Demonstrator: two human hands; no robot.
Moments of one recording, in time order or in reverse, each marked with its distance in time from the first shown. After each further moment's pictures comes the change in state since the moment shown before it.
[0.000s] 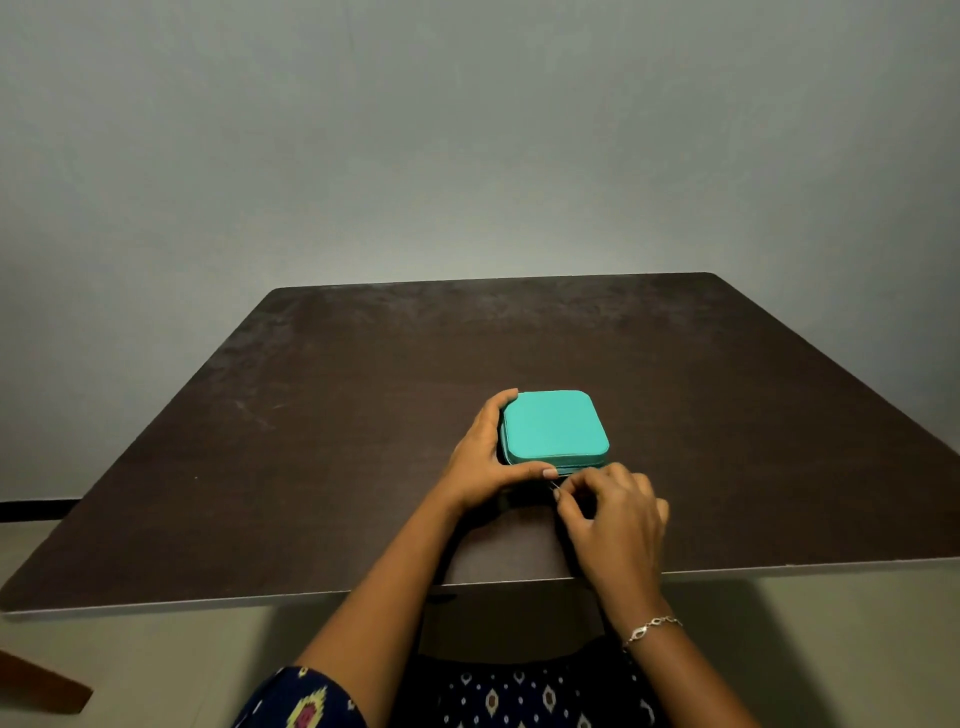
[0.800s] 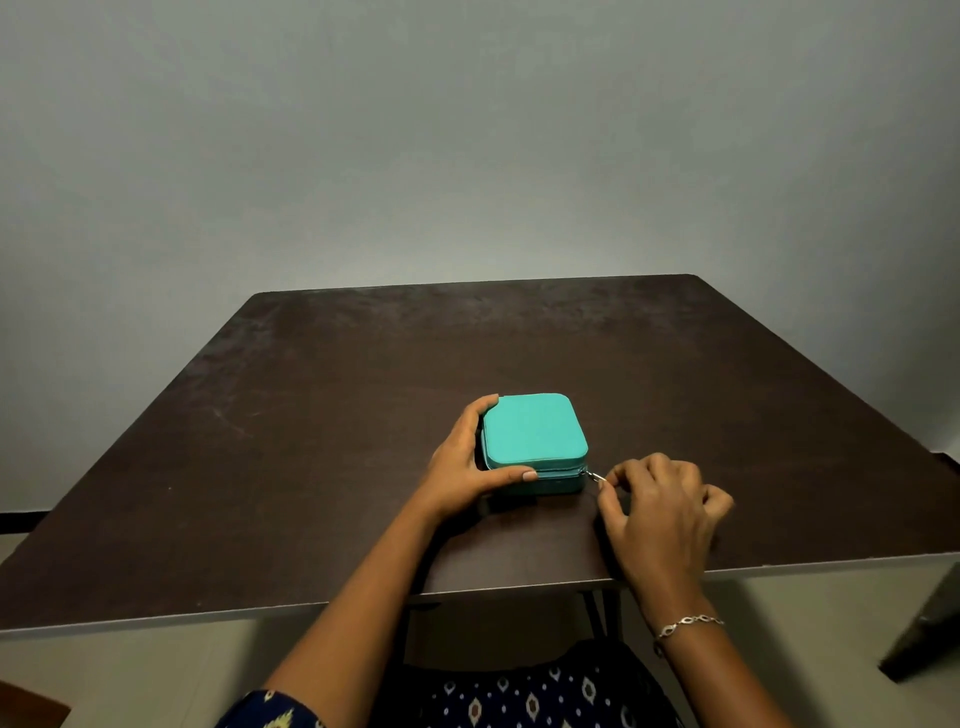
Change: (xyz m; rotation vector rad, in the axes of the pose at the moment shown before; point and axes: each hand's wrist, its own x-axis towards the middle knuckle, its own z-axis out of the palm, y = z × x) left_hand 0.000 -0.002 -0.001 -0.010 0.018 0.010; right_hand 0.016 0.041 -0.017 -0.328 0.252 -0.094
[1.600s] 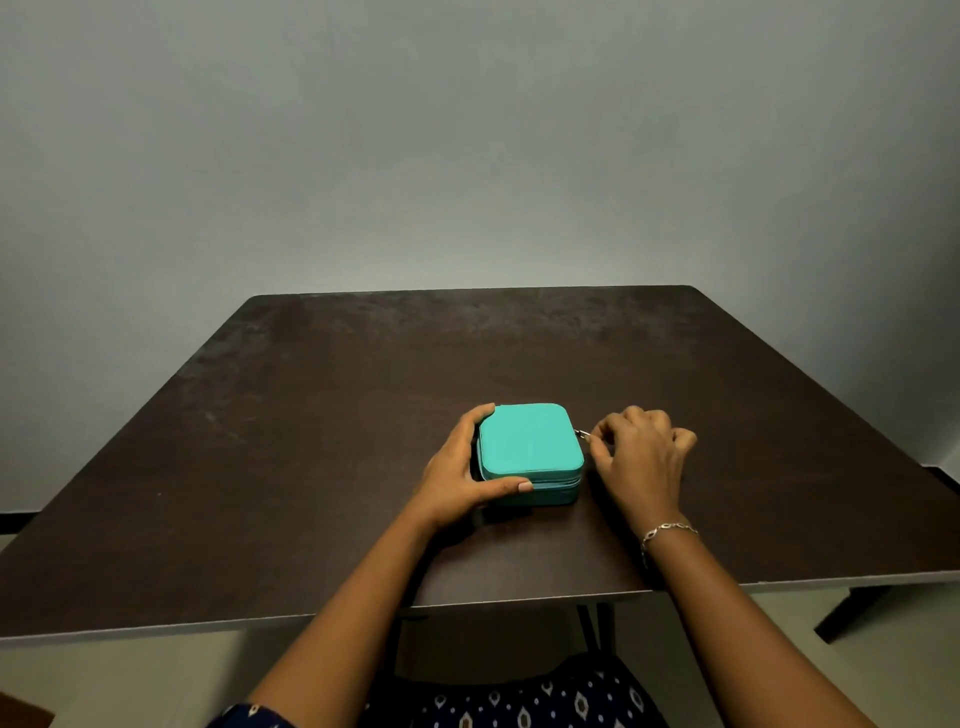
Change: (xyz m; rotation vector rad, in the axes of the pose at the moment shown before) left_hand -0.001 0.004 0.001 0.010 0.003 0.005; right_hand 0.068 0.007 0.031 0.032 -0.146 -0.061
